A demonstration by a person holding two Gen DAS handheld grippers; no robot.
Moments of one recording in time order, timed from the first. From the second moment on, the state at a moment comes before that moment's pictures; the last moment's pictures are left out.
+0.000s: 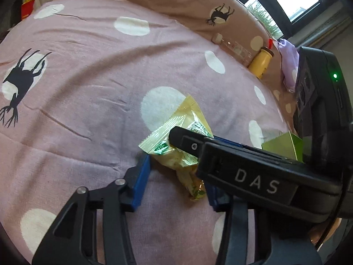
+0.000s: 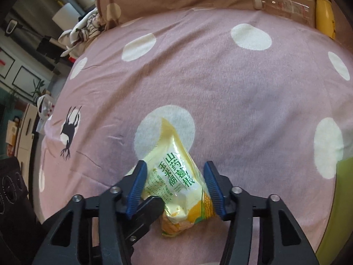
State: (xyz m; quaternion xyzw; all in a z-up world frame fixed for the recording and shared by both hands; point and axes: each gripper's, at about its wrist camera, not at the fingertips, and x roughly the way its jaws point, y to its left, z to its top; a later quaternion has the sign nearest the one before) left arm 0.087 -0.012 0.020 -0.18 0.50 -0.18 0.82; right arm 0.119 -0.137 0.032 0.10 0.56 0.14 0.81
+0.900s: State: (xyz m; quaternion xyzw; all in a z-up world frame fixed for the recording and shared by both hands) left arm 0.009 -0.053 0.092 -0.06 0.41 -0.28 0.87; right arm 0.007 -0.158 0.104 0.18 0.43 0.10 0.88
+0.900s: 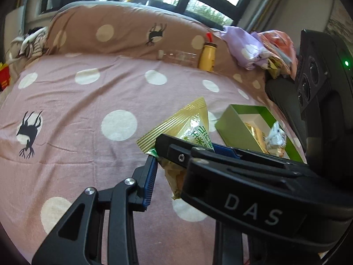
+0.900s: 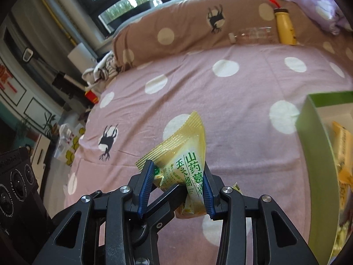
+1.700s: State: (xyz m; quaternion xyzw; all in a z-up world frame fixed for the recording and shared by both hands) left arm -0.023 -0.084 0.104 -0.03 0.34 -0.28 0.90; right arm -0.033 -0.192 0.110 0.23 0.36 0.09 0.90
